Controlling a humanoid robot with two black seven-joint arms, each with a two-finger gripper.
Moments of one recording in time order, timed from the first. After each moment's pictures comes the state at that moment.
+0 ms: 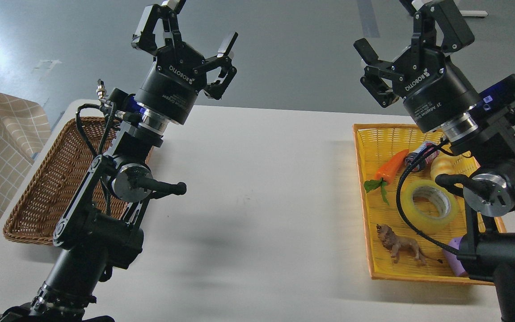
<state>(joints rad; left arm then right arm) -0.38 -0.04 -1.38 -1.48 0.70 -0.33 -0.14 0.37 0.00 1.52 1.64 -0.95 0.42 -0.13</state>
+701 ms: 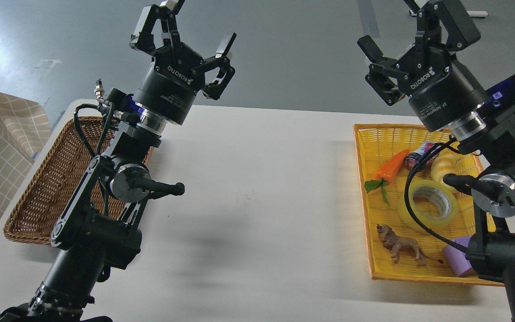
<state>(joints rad) -0.38 -0.03 -1.38 -1.48 0.70 -0.33 -0.15 0.37 -0.09 1.53 1.67 -1.01 0.43 -0.13</state>
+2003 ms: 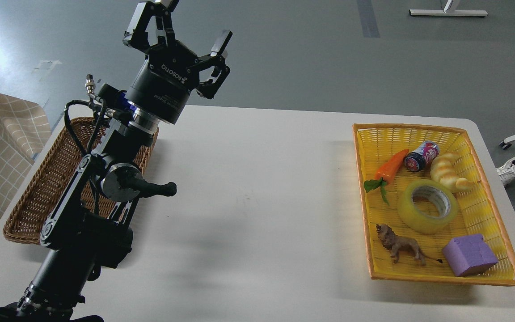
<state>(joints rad) -0.37 0.01 -1.38 -1.51 0.70 -0.34 -0.14 -0.09 -0.69 1.92 1.59 -1.59 0.49 0.13</state>
